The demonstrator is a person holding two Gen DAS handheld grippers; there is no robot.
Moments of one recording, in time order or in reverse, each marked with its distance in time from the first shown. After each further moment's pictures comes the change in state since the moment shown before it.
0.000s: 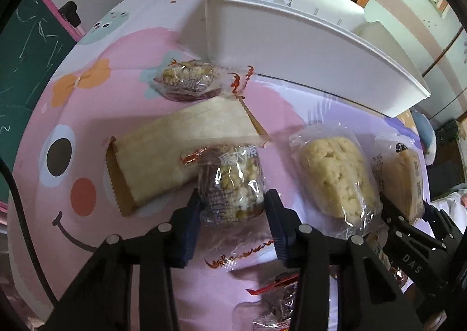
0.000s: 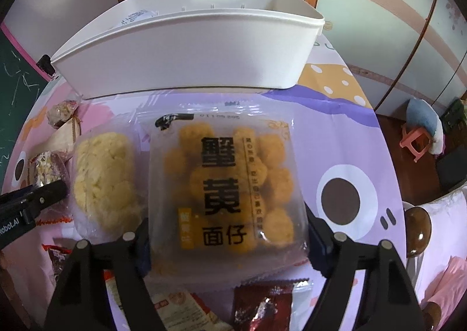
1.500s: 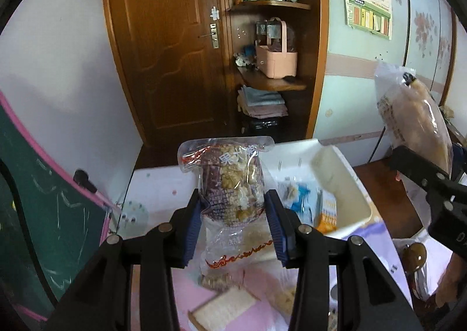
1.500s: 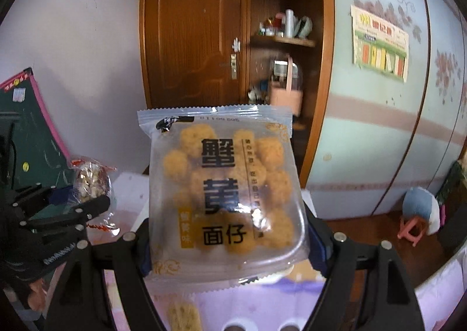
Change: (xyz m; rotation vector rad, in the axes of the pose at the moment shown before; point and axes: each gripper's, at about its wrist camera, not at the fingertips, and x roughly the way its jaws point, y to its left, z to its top) left arm -0.193 -0.059 0.167 0.301 -0.444 0.036; right arm -0.196 0.004 0.172 -0.065 -0.529 0.044
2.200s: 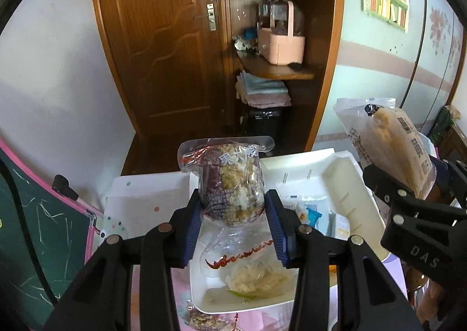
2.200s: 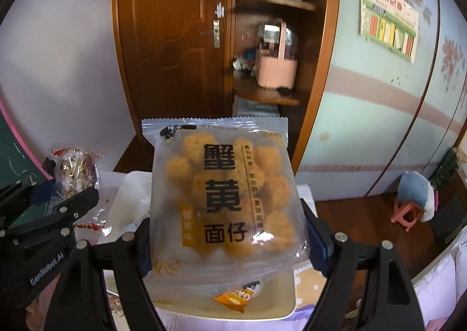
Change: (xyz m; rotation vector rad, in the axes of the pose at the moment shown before) left arm 0.116 -0.003 0.046 -0.016 0.100 -0.002; right arm 0.130 -0.017 0.018 0.041 0.208 -0.056
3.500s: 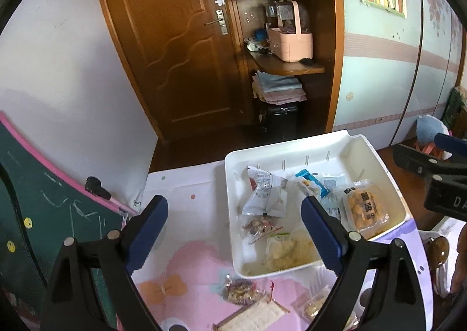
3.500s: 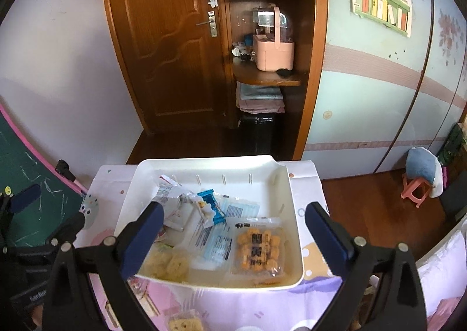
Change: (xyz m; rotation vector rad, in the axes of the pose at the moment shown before) left arm -0.065 0.017 -0.035 0.061 -0.020 0.107; right arm -0.043 -0.007 -0.017 0.068 0.041 0.039
